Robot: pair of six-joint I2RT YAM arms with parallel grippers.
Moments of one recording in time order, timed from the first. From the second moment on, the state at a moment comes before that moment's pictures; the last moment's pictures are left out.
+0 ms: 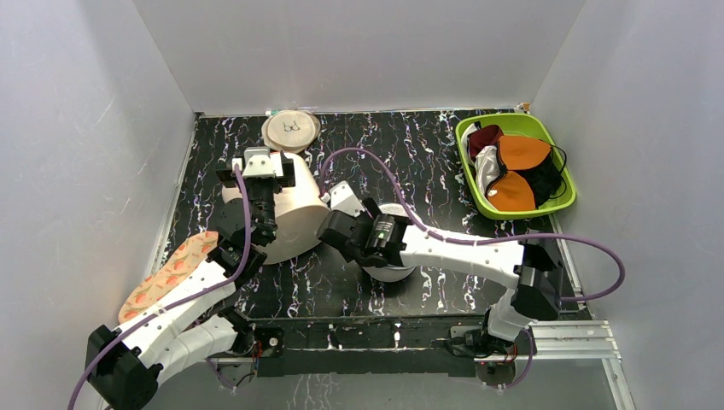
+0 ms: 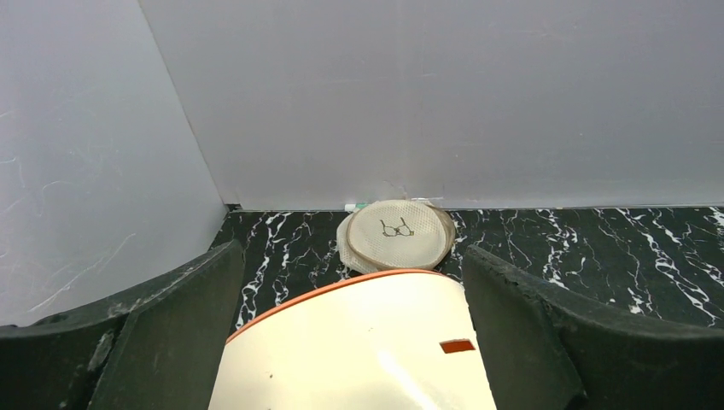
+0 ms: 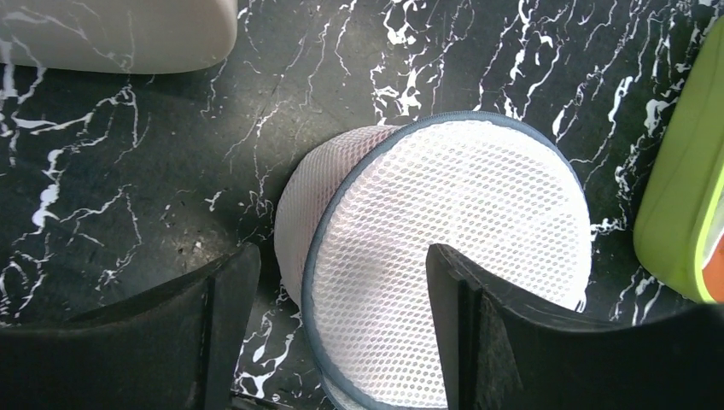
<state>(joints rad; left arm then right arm) -0.64 0.89 0.64 0.53 -0.73 0.32 1.20 1.60 1.39 -0.81 0.65 0.41</state>
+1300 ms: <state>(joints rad) -0.64 0.90 0.64 0.48 -0.69 0.28 1.22 1.51 1.39 -0.83 0.73 0.43</state>
